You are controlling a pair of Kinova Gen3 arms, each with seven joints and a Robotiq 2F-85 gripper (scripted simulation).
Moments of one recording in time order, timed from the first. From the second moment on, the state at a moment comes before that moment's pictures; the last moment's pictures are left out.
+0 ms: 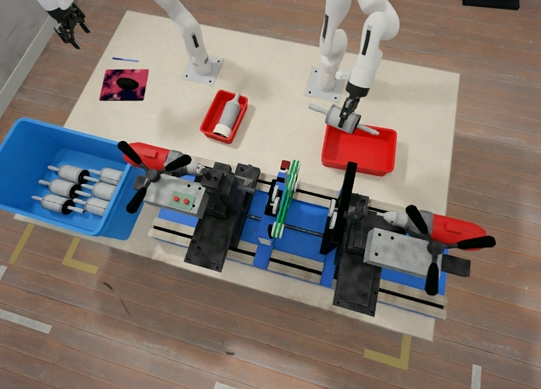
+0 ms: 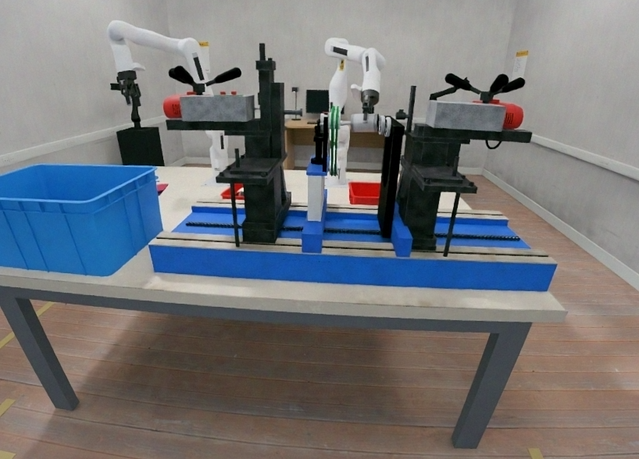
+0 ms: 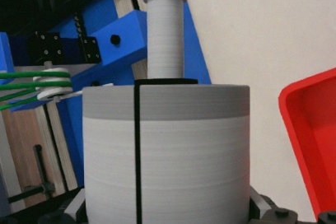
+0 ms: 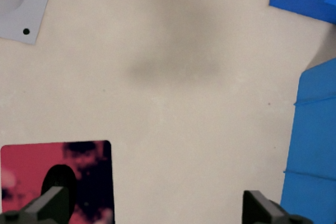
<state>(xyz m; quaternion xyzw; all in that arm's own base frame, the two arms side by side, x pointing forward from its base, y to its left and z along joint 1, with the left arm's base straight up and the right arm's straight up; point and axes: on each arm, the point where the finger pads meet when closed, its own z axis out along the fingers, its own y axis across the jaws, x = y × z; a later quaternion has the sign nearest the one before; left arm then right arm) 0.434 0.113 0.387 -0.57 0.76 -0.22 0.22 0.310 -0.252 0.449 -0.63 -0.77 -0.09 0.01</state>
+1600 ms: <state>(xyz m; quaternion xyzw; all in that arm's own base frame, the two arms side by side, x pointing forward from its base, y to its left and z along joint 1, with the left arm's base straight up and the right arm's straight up) 0.394 0.168 0.286 -0.52 0.84 -0.12 0.12 0.310 -0.252 0.449 -0.63 -0.77 -0.09 0.01</state>
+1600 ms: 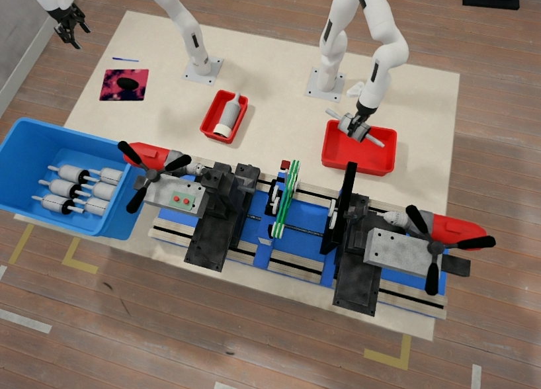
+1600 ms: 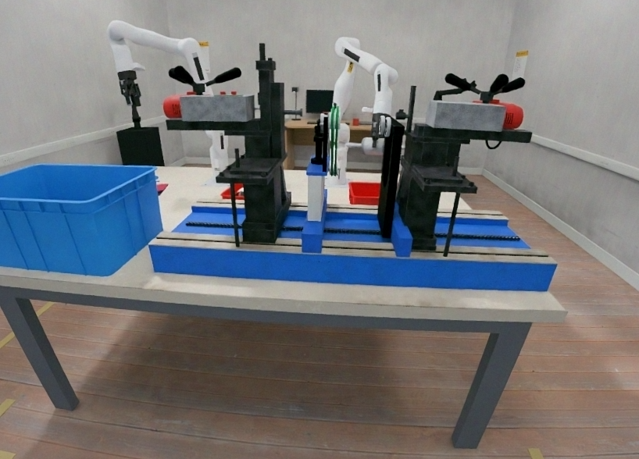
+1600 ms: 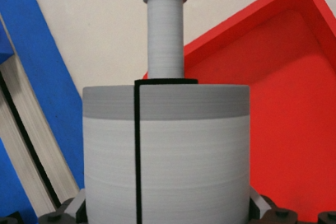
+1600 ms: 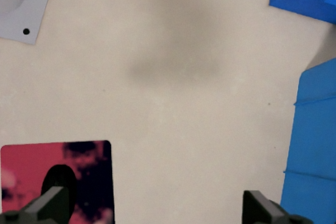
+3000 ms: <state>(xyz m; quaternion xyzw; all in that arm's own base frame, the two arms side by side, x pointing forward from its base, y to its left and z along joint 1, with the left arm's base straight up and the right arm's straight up) 0.368 0.204 0.217 -0.48 0.87 -0.05 0.04 0.310 -0.252 0.449 -0.63 -0.77 -0.09 0.01</state>
